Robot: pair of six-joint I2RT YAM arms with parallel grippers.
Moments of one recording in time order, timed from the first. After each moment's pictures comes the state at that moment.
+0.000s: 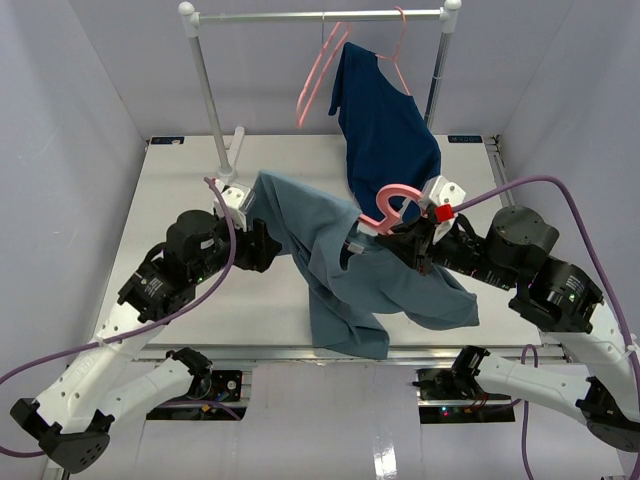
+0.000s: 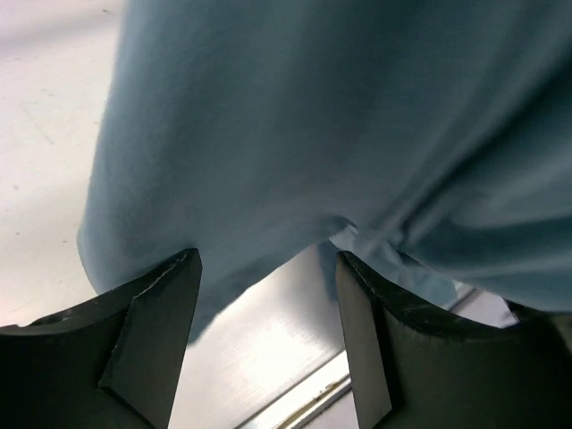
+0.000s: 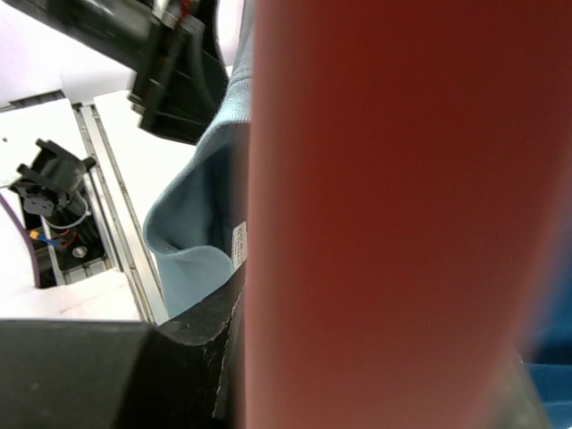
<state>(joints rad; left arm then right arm) -0.63 0.83 1.04 -0.58 0.01 -0.22 0.96 0.83 1.35 -0.61 -0.15 -0.13</state>
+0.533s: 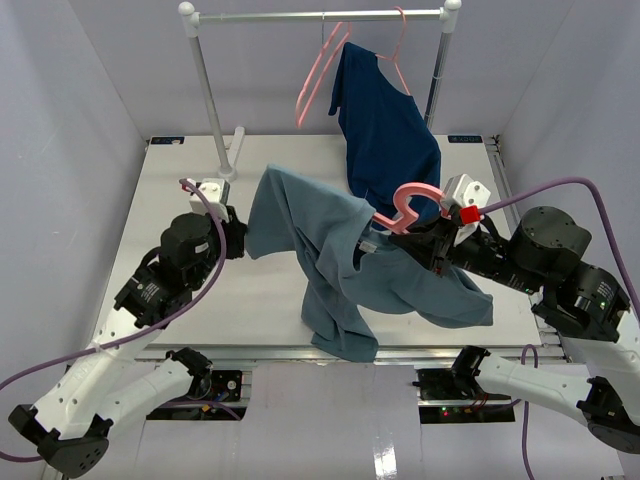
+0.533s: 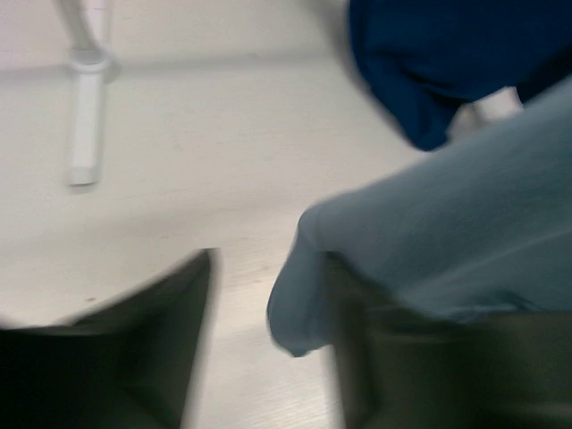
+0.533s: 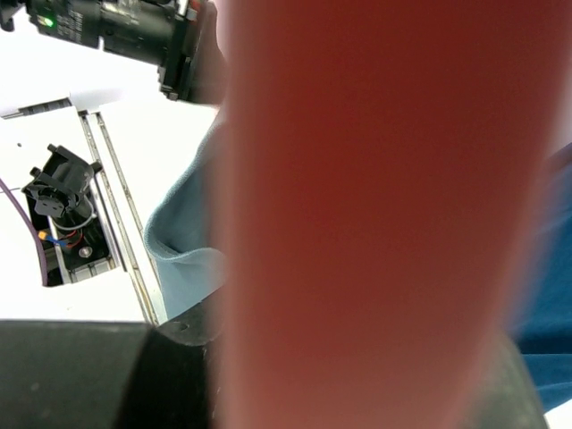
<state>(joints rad) -0.63 0.80 1.02 -0.56 -0.35 -0.26 0.96 0.82 1.45 -0.70 -0.15 -0.14</state>
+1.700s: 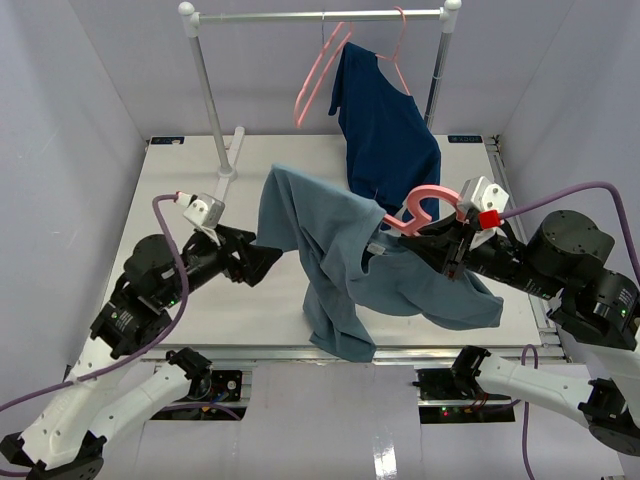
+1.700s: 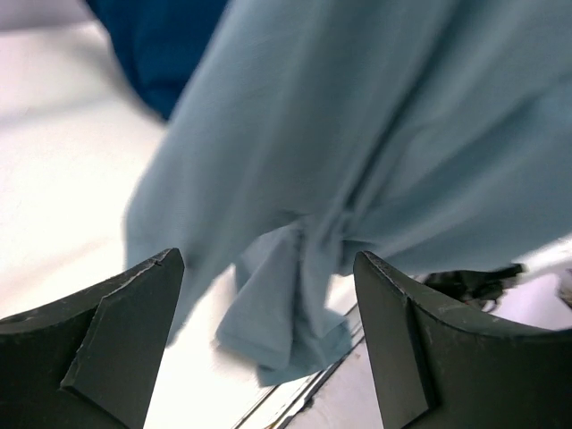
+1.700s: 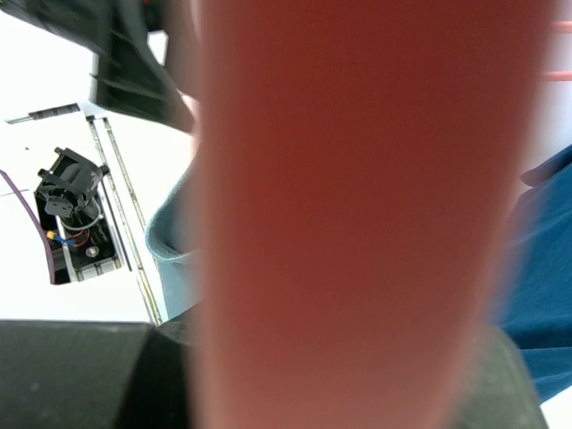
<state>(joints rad) -0.63 0.64 0.99 -0.46 0.16 -0.32 0.96 0.81 1.50 -0.75 -0.16 -0.15</state>
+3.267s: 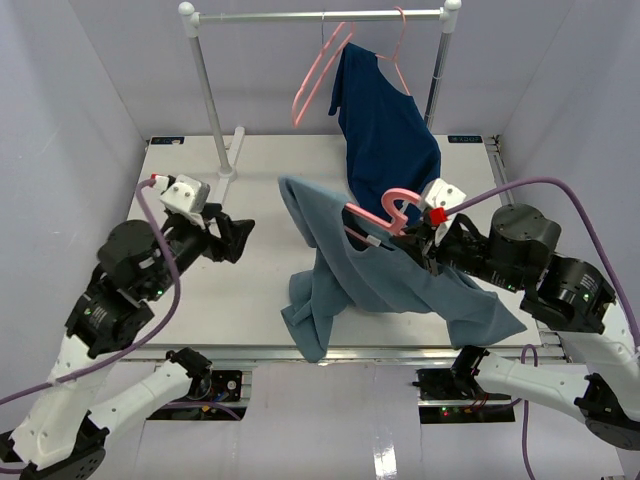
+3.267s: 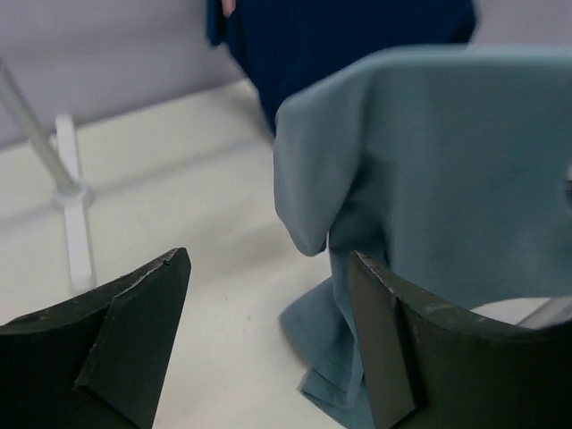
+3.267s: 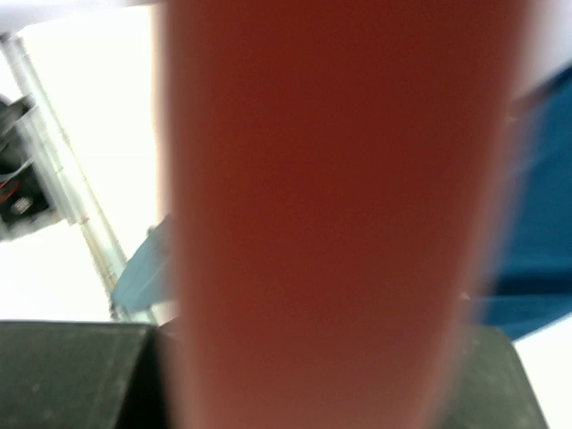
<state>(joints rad) -0.63 0.73 1.23 -0.61 -0.12 -0.08 0.96 0.86 1.43 -0.80 -0.04 -0.21</state>
